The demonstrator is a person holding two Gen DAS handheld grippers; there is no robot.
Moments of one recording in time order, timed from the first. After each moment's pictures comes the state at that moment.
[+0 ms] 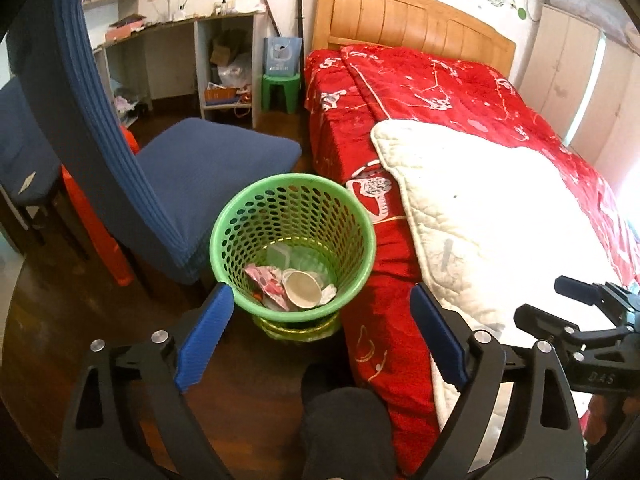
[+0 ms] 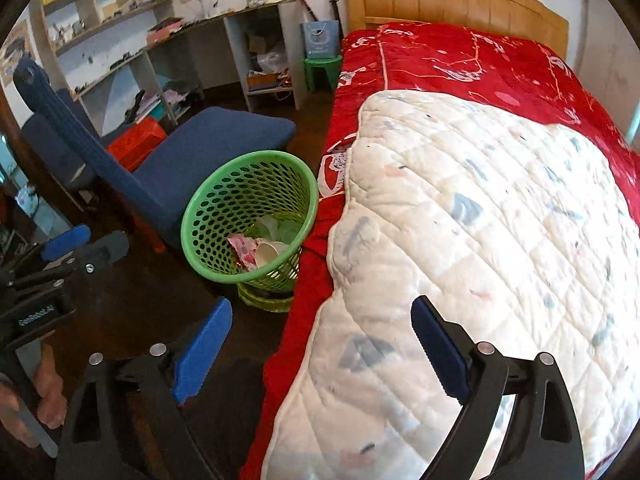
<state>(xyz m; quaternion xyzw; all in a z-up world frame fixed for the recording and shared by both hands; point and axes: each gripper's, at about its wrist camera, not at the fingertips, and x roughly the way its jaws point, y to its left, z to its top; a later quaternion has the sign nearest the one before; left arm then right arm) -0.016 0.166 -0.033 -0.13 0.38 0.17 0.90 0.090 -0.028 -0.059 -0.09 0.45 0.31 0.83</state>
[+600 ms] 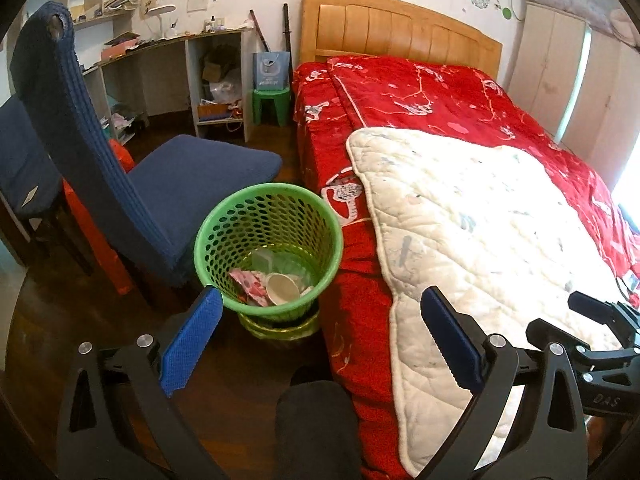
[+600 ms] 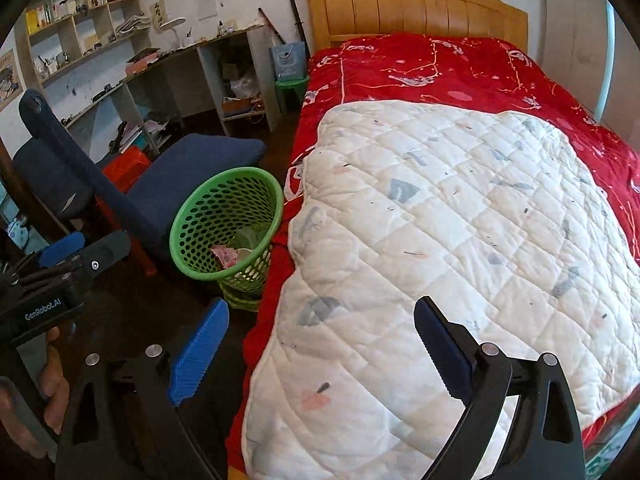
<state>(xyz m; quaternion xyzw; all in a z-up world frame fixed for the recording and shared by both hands) -0.028 0.110 -0.011 -0.11 0.36 0.17 0.91 0.054 -0.095 -0.037 -0.06 0.43 0.27 0.86</state>
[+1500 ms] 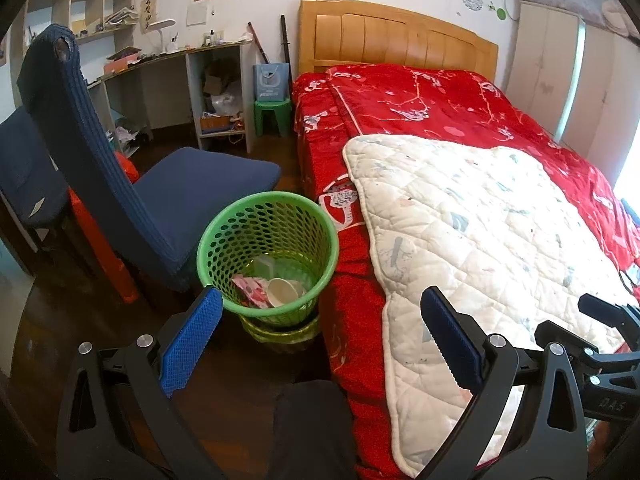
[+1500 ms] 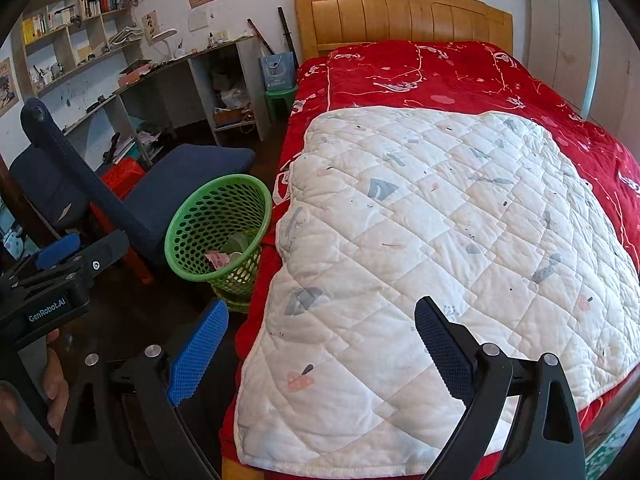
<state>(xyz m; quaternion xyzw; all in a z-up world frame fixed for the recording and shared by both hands) -0.036 0.084 -0.002 -0.09 0.35 0.18 0.92 0.037 -0.120 -0.032 -0.05 0.41 0.25 0.87</state>
